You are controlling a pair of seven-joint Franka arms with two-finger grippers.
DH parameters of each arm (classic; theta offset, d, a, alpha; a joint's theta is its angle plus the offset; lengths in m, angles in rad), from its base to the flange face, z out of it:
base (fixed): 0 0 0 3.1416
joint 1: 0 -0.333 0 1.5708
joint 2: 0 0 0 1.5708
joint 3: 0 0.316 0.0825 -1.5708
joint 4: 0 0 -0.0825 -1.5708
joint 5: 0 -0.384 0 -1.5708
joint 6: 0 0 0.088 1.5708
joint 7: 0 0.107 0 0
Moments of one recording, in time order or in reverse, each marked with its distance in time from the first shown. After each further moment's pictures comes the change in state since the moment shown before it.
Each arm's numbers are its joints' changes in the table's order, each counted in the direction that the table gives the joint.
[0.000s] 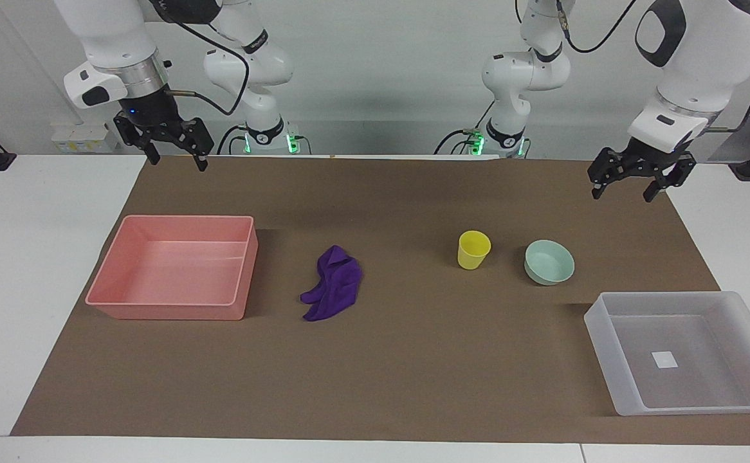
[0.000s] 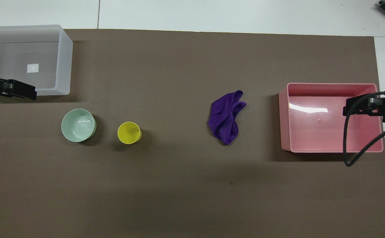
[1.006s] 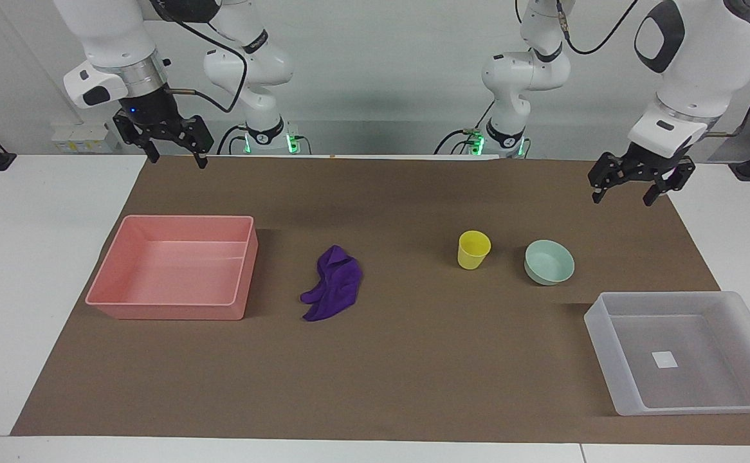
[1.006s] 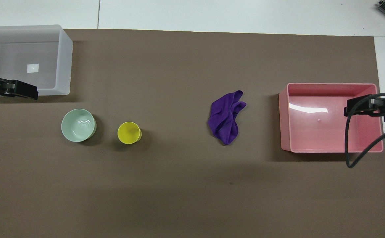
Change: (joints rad) left arm -0.006 -0.001 0.000 0.047 0.000 0.055 -0.001; right arm 0.000 0.000 -0.001 0.000 0.006 0.000 -0.021
